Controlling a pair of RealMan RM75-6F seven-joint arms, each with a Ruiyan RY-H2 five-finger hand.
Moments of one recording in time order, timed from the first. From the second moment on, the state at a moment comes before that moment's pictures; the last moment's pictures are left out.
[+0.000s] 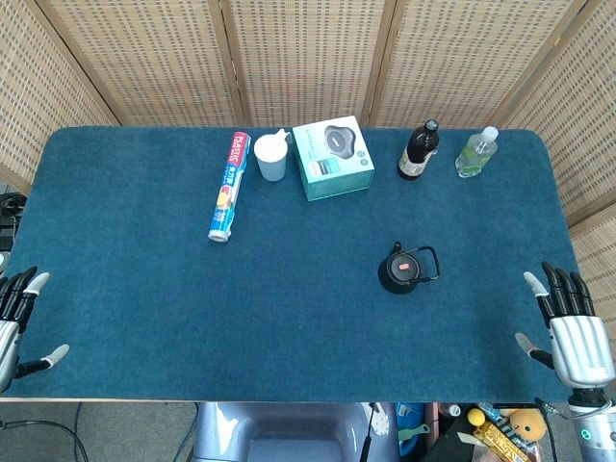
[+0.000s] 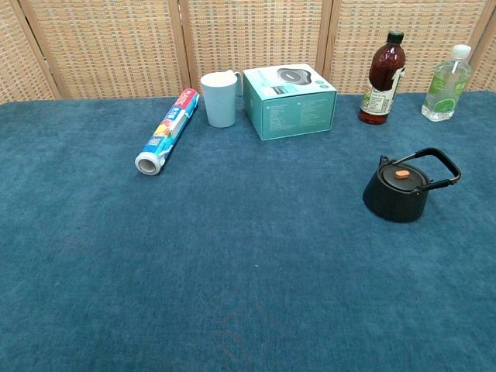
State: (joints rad) left arm -0.04 -1.05 0.01 -1.70 1.59 1.56 0.01; right arm 0.14 -1.22 -0.02 -1.45 -1.52 1.67 -0.03
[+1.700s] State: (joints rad) left arm -0.09 -1.08 -0.03 -1.66 1.48 1.45 0.03; right arm 0.66 -1.41 0.20 -1.42 -1.06 0.92 -0.29
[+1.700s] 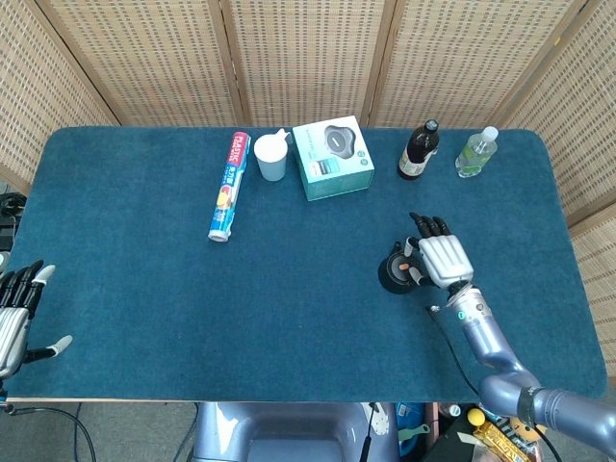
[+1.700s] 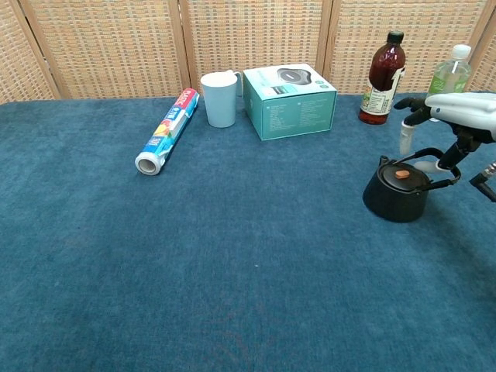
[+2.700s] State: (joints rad) left arm -0.09 -1.08 -0.03 -1.66 1.48 1.45 0.02; right arm 0.69 -1.49 0.18 -1.34 -1.03 0.91 -0.33
